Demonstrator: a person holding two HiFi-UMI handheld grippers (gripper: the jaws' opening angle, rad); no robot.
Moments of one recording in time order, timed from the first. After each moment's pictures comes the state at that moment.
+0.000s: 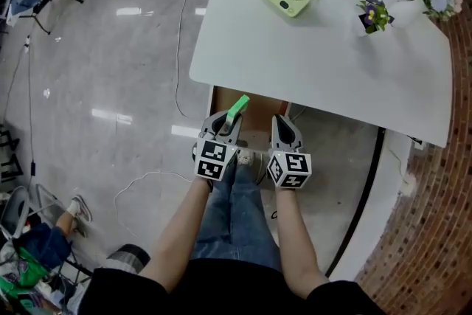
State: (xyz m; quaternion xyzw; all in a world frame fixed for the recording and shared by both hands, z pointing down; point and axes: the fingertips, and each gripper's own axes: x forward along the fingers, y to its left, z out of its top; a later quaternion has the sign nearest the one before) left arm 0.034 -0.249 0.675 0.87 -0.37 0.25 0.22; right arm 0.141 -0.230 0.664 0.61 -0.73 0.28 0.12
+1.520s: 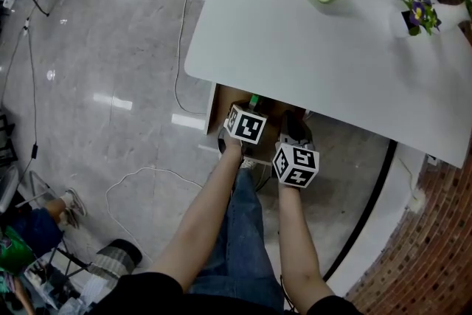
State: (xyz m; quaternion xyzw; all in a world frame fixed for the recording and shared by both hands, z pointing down) left arm 0.081 -0.275 0.895 0.77 -0.34 0.41 0.36; right arm 0.155 -0.256 0.790 0.63 -0.69 0.31 0.17
